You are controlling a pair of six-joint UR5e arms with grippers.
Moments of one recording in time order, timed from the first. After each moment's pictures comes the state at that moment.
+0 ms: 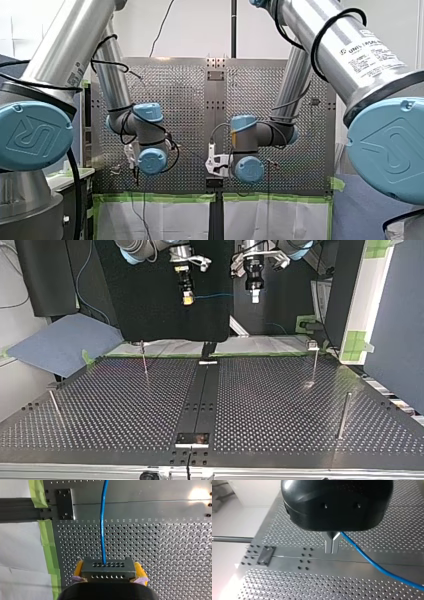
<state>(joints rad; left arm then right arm) -0.66 -1.96 -2.46 -1.66 -2.29 -1.61 2.41 -0.93 2.07 -0.99 1.88 1.69</state>
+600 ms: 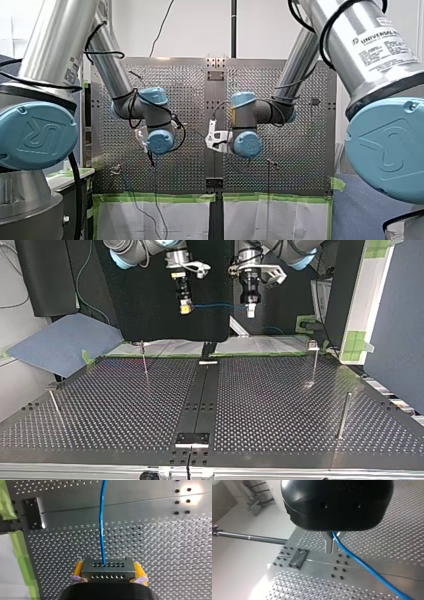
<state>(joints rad) -0.61 -1.82 -2.37 -1.79 -2.19 -1.76 2.39 -1.08 2.02 -0.85 1.85 1.74</state>
